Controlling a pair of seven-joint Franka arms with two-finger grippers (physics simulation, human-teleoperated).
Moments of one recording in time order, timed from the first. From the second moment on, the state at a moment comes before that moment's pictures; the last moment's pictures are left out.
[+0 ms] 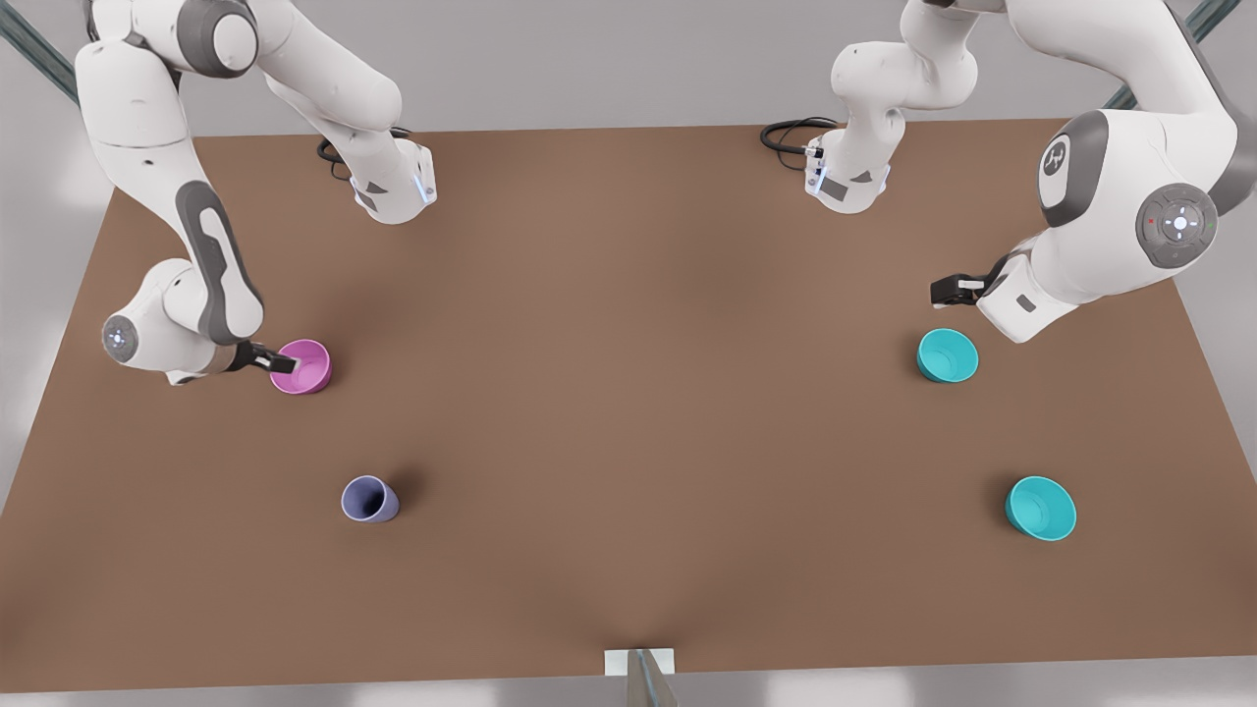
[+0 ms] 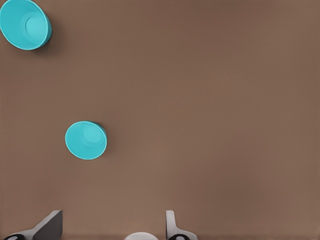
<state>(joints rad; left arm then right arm) -0.12 0.13 0.02 -1.46 -0.02 1.32 -0.05 -0.43 0.33 0.03 -2.27 0.06 2.25 -0.04</state>
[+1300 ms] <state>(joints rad) 0.04 0.40 0.45 -2.08 -0.36 1.98 0.49 0.43 0.89 0.27 -1.37 0.51 2.55 0.20</state>
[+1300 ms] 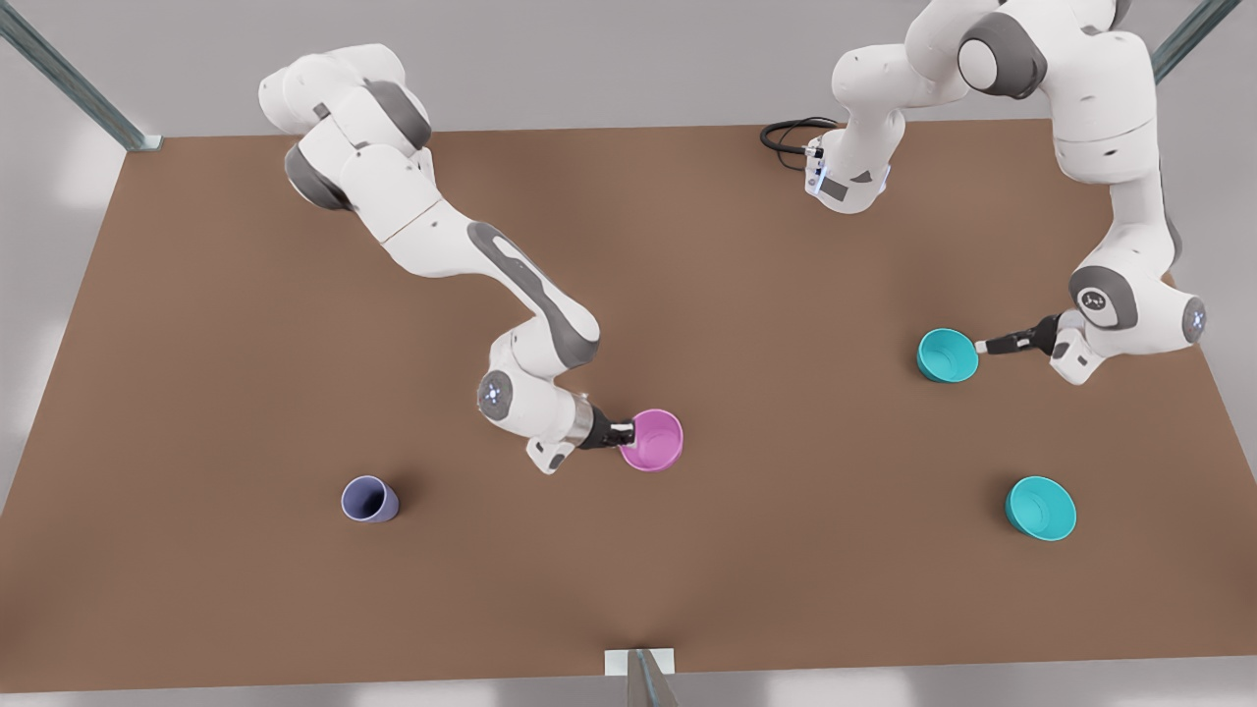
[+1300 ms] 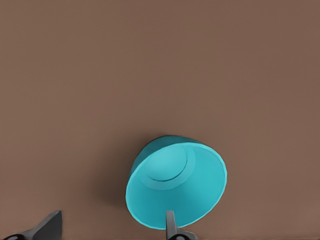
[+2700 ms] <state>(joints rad) -0.49 0.55 0.30 -1.37 -0.41 1.73 0.56 -0.18 0.07 0.16 -1.36 -0.11 1.23 0.13</state>
